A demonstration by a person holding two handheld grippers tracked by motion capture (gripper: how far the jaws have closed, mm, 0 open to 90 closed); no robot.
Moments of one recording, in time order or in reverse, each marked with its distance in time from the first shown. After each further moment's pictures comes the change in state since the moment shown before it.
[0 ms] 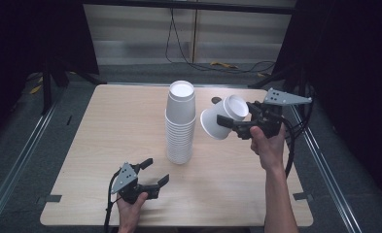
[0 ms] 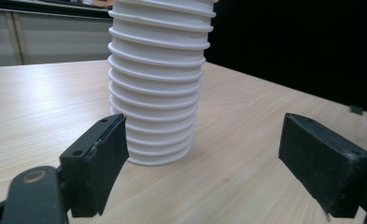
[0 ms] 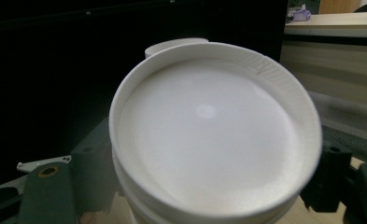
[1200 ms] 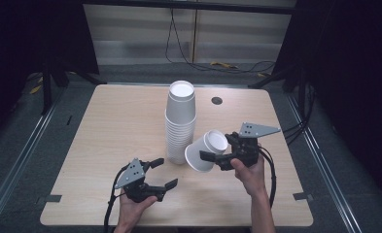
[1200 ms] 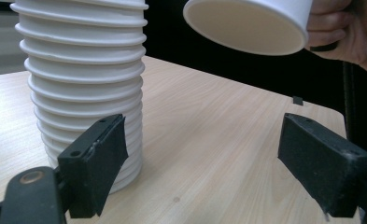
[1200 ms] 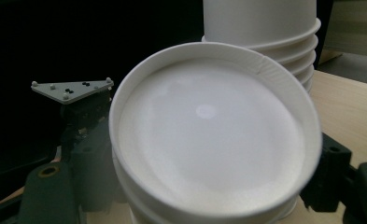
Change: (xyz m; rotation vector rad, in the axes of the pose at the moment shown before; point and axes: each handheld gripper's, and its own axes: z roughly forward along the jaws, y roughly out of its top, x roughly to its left) left arm -0.016 0.030 0.007 0.042 -0.185 0.043; right arm 0.025 -0.077 0.028 0.098 0.124 0.048
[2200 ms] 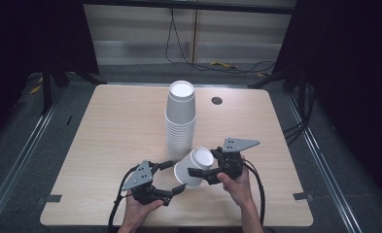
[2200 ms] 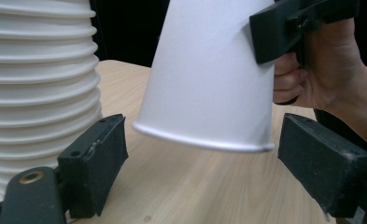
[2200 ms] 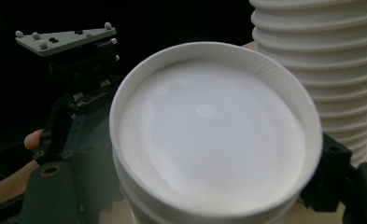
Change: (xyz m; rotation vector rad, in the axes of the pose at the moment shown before) left arm -0.013 0.003 0.015 -0.003 -0.083 0.045; right arm 0.004 -0.046 0.034 0.057 0.095 0.029
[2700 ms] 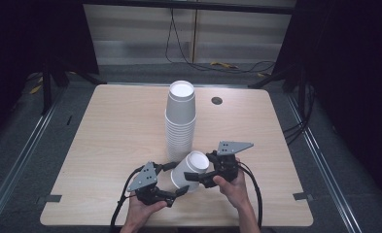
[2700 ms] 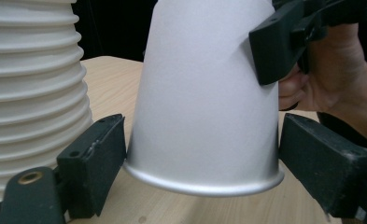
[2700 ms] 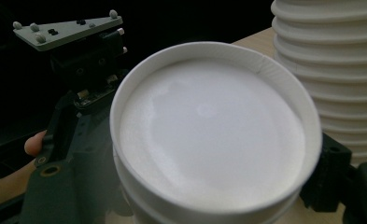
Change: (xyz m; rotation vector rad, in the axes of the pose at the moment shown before) left arm -0.002 -0.005 0.010 0.026 -0.023 0.026; right arm 0.000 -0.008 0.011 0.028 0.034 0.012
